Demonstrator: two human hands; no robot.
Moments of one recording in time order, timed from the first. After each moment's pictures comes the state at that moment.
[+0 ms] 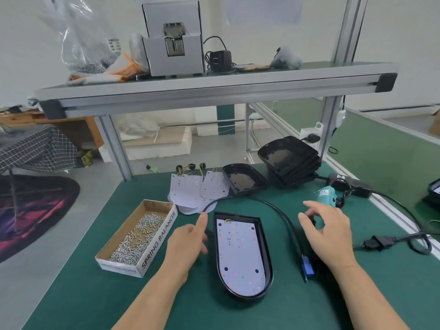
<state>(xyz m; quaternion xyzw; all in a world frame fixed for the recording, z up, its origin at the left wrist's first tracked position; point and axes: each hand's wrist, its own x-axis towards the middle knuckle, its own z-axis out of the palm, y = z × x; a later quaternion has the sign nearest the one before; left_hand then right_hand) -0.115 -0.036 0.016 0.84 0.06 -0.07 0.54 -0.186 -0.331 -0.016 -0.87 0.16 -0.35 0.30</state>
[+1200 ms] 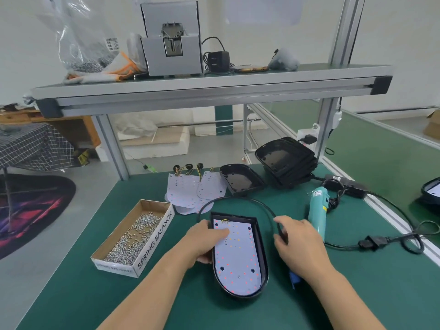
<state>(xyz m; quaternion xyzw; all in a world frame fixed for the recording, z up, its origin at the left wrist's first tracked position) -0.097 -0.061 0.019 0.83 -0.01 -0.28 0.48 -0.190 -0.280 -0.007 -0.96 0.13 -0.17 0.19</state>
